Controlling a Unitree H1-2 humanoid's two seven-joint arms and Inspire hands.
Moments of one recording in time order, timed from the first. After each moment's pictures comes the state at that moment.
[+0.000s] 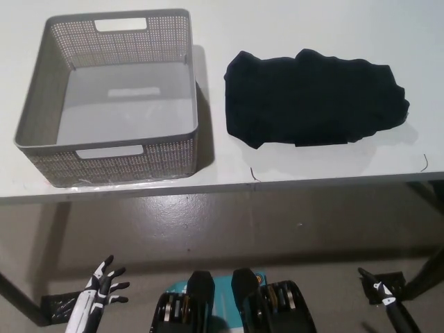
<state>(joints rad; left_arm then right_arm) 0.06 0.17 0.00 0.31 0.09 -0.39 -0.01 0.08 -0.26 0.15 0.30 -0.29 -0.37 -0.04</state>
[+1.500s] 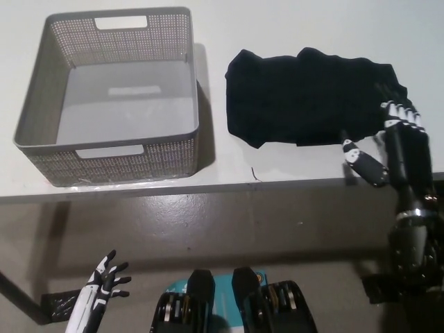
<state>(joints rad) 0.04 0.17 0.00 0.30 0.11 -0.39 -0.01 -0.44 -0.18 0.11 0.20 -0.77 0.05 -0.22</state>
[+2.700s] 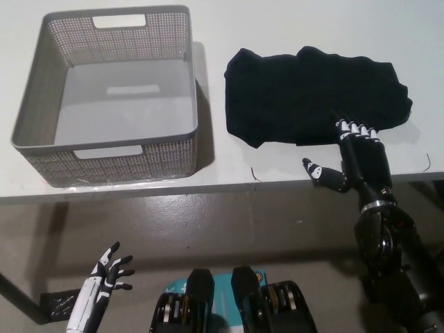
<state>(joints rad) 0.02 0.17 0.00 0.30 0.12 -0.40 -0.01 -0.56 -0.18 0.25 0.51 -0.81 0.09 -0.25</state>
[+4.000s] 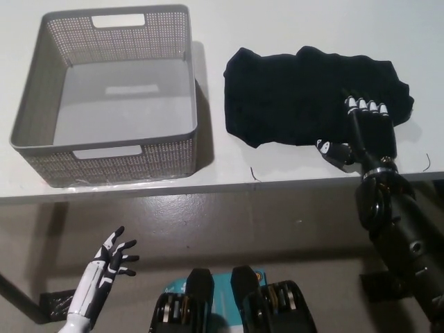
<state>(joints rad) -0.03 0.19 0.00 0.27 0.13 -0.38 -0.04 -0.79 -0.20 0.34 0.93 -0.80 0.10 -0.39</state>
